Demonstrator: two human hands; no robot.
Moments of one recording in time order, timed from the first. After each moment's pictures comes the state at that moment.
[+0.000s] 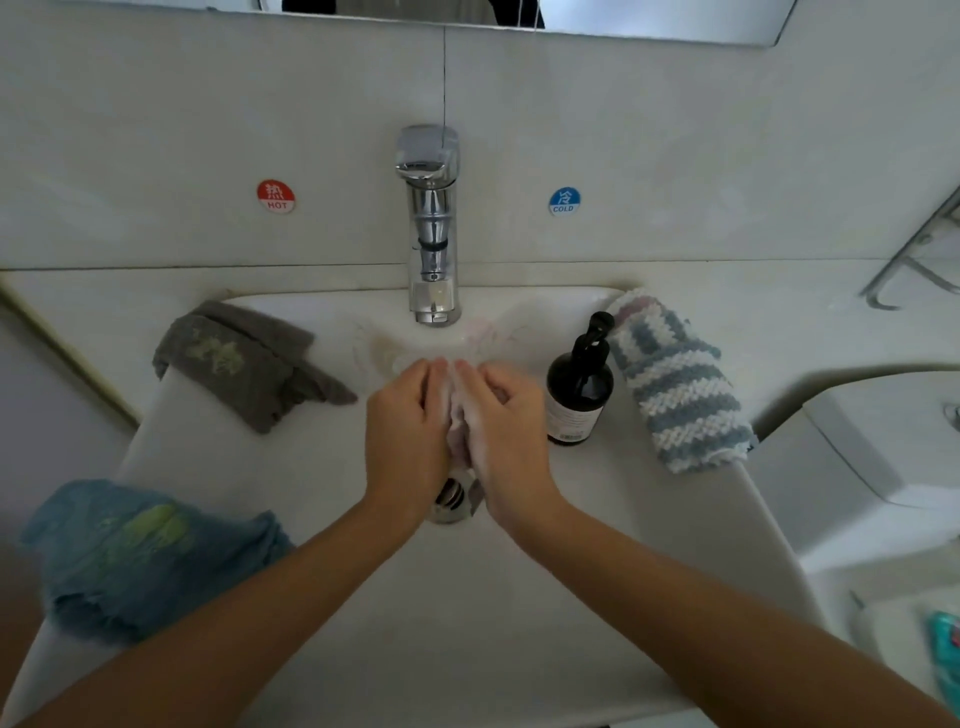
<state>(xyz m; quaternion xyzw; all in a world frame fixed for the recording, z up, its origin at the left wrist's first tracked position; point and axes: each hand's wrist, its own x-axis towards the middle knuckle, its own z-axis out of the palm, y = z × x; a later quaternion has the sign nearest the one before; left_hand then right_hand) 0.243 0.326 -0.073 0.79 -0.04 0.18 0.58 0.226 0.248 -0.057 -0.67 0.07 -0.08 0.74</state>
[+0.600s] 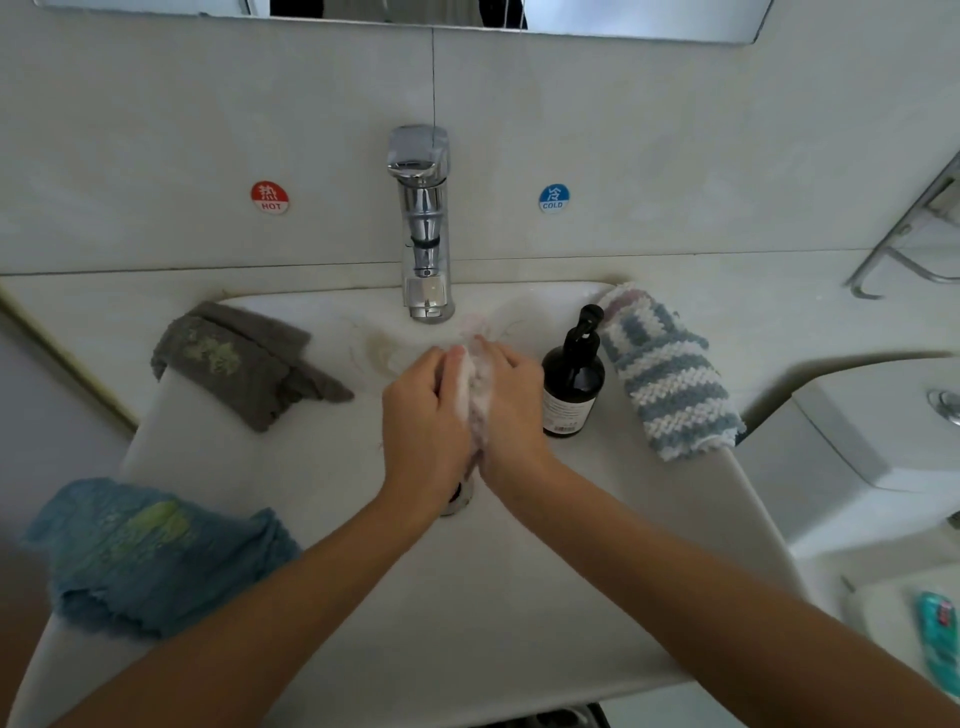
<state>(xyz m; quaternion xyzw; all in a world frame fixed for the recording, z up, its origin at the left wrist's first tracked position) 0.235 0.311 -0.061 0.77 -0.03 0.16 0.62 0.245 0.249 -0.050 -0.58 0.18 -0.05 0.79</state>
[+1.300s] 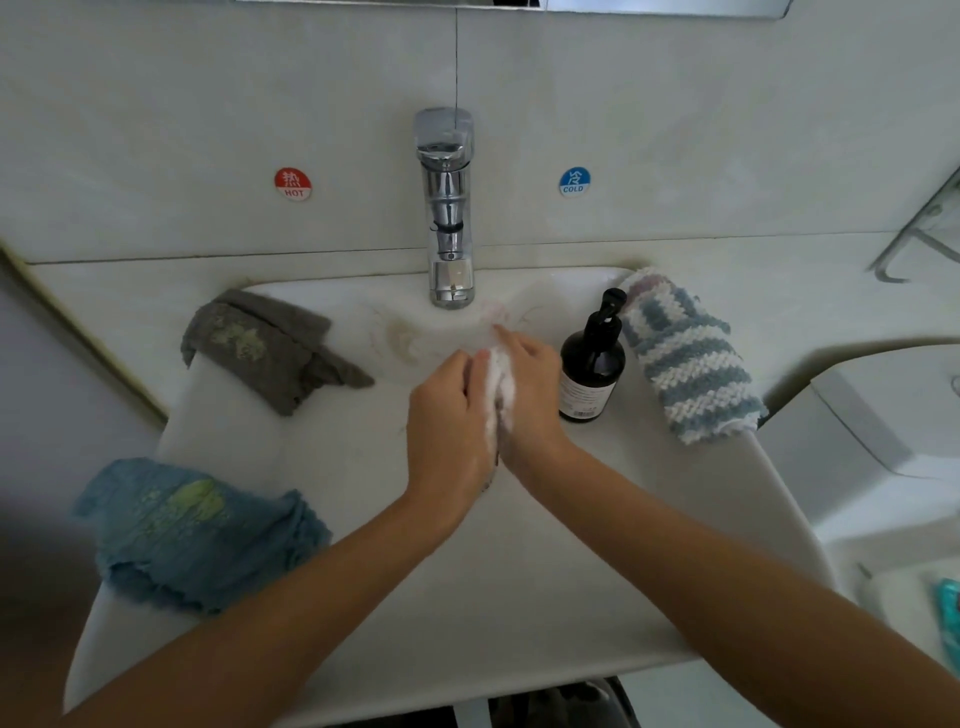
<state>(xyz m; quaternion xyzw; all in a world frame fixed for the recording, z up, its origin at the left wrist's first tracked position) 0.222 0.316 -0.063 0.79 -0.03 0.13 0.59 0.253 0.252 -0.061 -0.59 0.20 -0.07 0.78</state>
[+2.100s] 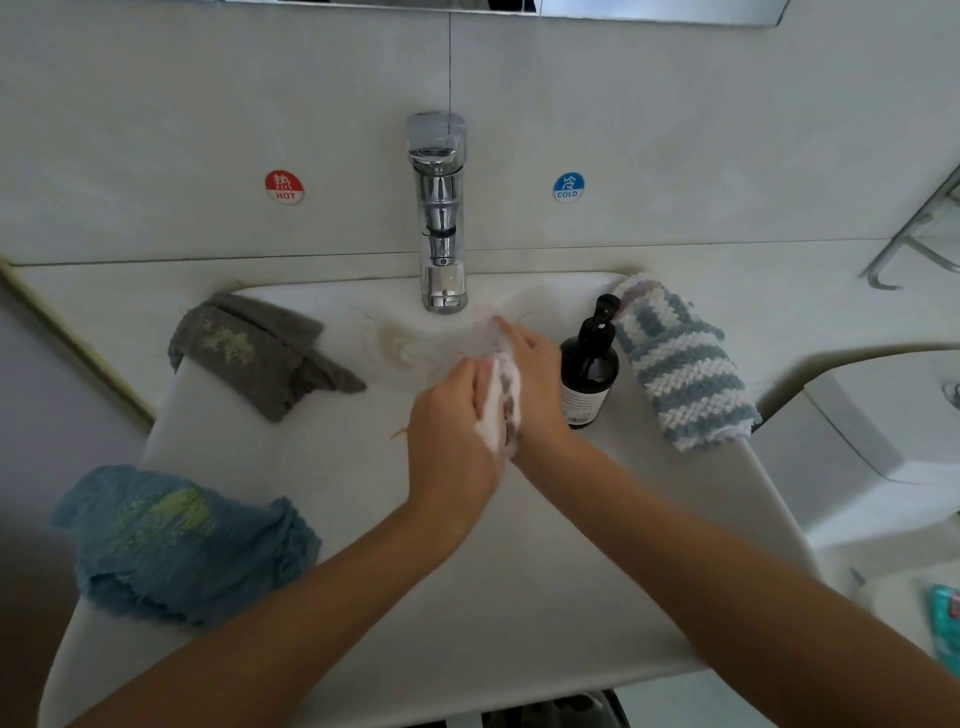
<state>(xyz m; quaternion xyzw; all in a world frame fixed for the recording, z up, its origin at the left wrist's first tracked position) 0.220 0.311 -0.065 0.80 -0.08 0.15 0.57 0.257 0.244 -0.049 -0.62 0.19 -0.09 0.76</state>
